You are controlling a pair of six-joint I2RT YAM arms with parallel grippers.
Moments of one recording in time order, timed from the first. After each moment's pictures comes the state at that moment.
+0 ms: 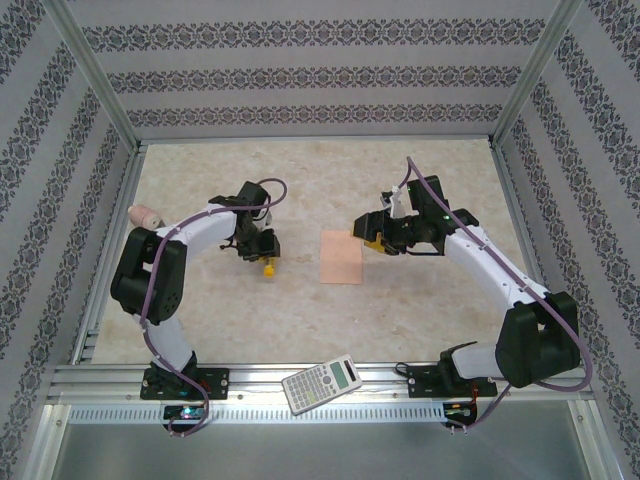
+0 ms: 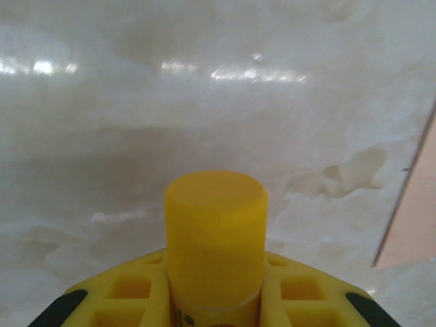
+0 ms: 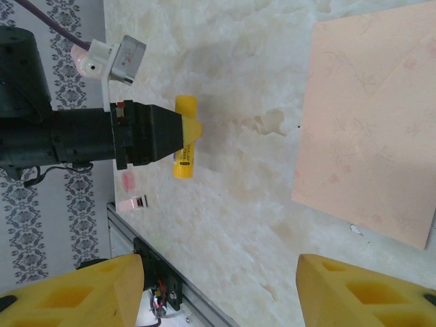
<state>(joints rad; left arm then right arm) -0.34 1.79 1.17 -0.75 0.28 -0.49 0.28 1.36 1.00 -0.58 -0.75 0.62</state>
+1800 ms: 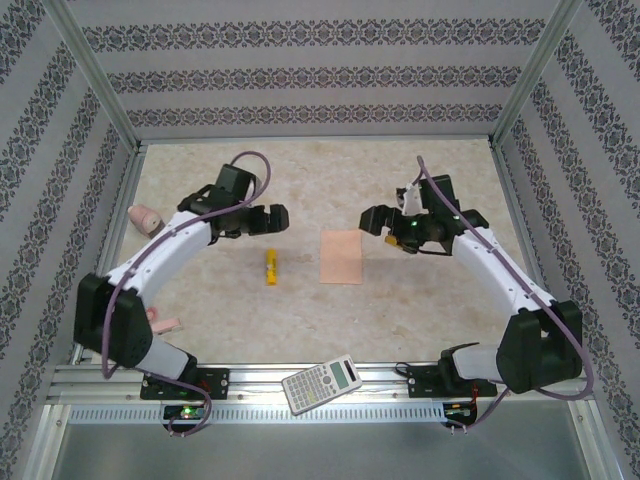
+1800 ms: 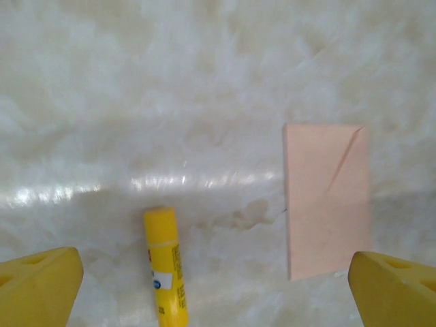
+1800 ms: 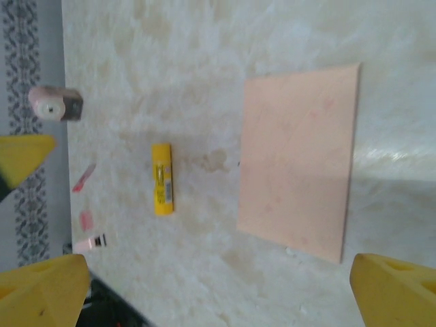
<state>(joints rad) -0.35 1.44 1.20 -0.67 0.14 -0.45 0.21 1.31 1.01 -0.61 -0.59 0.56</state>
